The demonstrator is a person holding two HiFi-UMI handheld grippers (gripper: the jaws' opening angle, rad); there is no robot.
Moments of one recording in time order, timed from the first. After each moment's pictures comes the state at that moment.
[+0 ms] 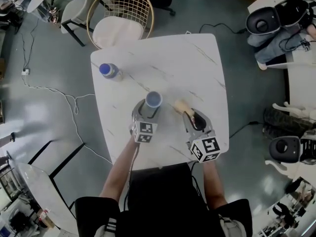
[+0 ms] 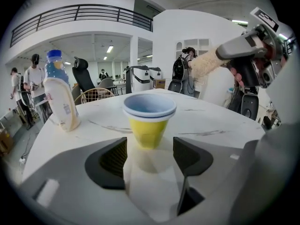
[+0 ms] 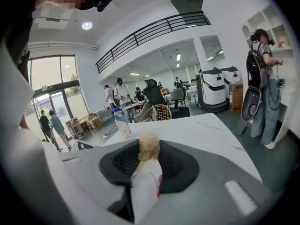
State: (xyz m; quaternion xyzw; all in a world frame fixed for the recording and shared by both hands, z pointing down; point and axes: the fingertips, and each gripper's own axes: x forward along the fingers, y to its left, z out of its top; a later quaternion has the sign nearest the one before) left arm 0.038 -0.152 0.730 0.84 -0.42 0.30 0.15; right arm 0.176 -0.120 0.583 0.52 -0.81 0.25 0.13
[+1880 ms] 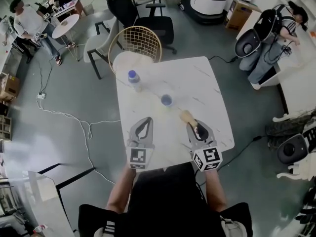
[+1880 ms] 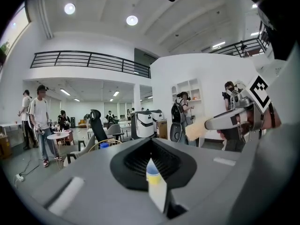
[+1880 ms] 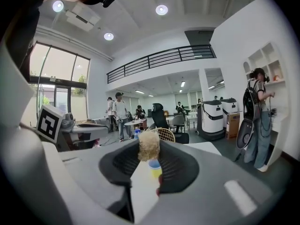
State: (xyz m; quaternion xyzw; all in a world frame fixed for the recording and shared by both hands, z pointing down) left arm -0.054 -0.027 0.448 0.88 -0.47 0.09 -0.01; right arm 0.111 0.011 0.454 0.56 -0.82 0.10 0.07
